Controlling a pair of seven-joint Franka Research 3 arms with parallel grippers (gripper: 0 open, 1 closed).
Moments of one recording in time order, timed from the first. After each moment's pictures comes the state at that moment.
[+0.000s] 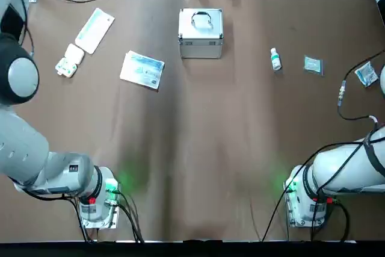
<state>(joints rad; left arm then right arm) 0.03 0.16 -0.16 -1.44 -0.01 1.45 -0.20 -0.03 0.09 0.07 -1.38 -0.01 1.42 -0.05</state>
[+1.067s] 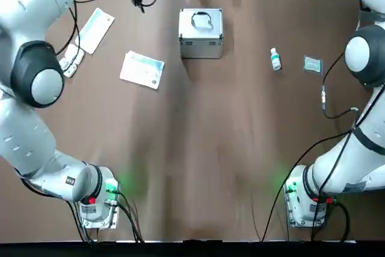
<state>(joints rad) -0.31 0.31 -0.21 -1.44 -0.06 1.70 -1.24 0.08 0.45 0.07 -1.38 0.22 1.80 0.63</state>
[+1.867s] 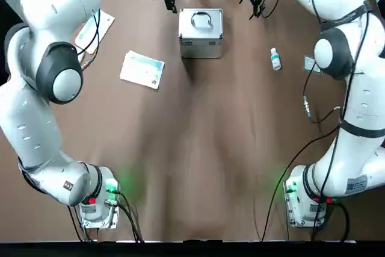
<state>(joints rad) -0.45 0.46 -0.20 -1.33 -0.06 1.94 -1.97 0.19 0.78 0.07 -1.32 0.46 2.18 0.83</state>
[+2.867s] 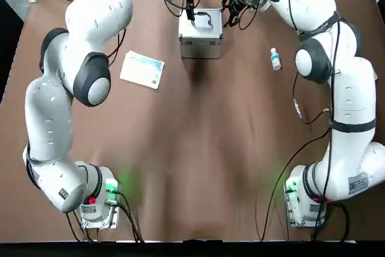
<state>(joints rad) -0.66 0.64 -0.02 -1.22 -0.04 2.10 -2.16 0.30 0.91 0.07 -1.25 0.71 2.27 0.93</state>
